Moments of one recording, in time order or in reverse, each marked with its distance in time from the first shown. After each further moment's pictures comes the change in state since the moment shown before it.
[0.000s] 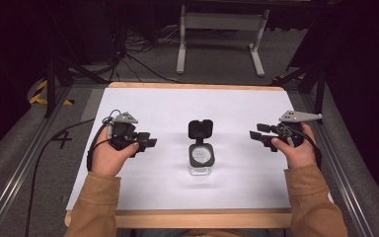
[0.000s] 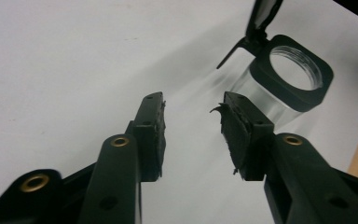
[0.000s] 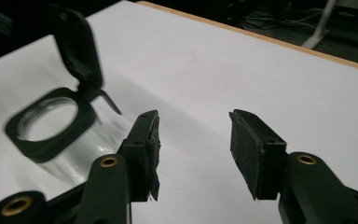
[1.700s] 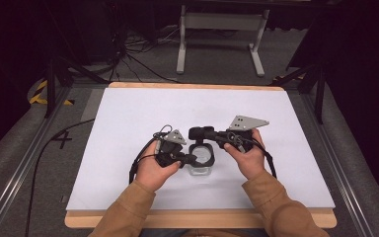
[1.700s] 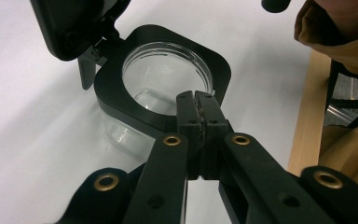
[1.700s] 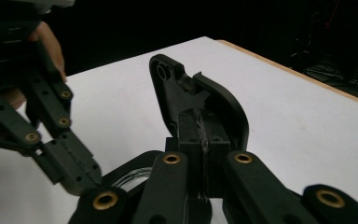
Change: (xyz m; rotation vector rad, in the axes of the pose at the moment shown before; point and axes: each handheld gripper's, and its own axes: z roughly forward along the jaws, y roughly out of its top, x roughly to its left) left arm -0.090 0.010 0.076 0.070 -0.217 0.200; right arm 0.090 0.021 0.087 -0.156 0.214 -0.174
